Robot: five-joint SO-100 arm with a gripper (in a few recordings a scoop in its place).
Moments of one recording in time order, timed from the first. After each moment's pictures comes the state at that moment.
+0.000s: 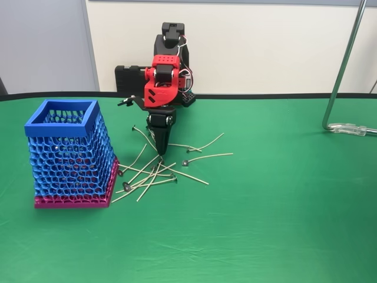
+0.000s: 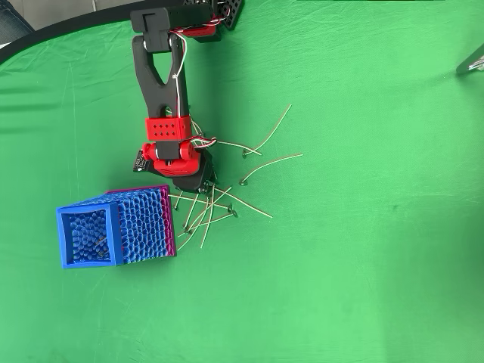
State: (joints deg) arm 5.2 69.5 76.5 59.8 10.6
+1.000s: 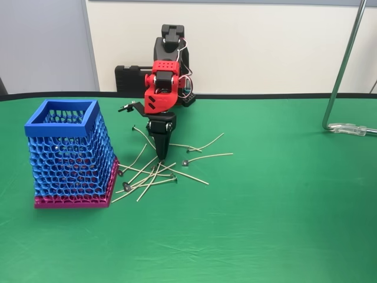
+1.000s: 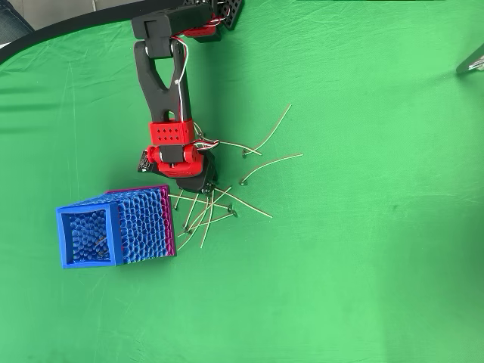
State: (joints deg) arm 5.2 66.2 76.6 58.6 11.4
